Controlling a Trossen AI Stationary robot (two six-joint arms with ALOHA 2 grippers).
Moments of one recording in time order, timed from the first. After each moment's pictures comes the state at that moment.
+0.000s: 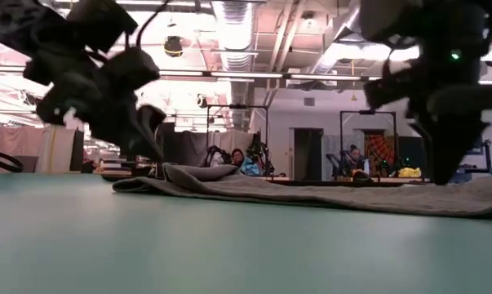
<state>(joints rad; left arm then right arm) -0.08 1.34 0.40 0.32 -0.01 0.06 0.35 1.60 0.95 -0.92 0.18 0.75</state>
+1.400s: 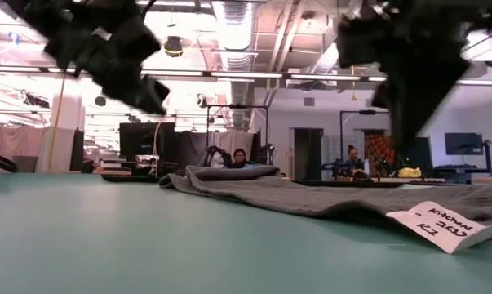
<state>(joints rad) 0.14 1.09 0.46 0.09 0.26 0.16 0.38 1.59 1.04 -0.67 0.04 0.64</state>
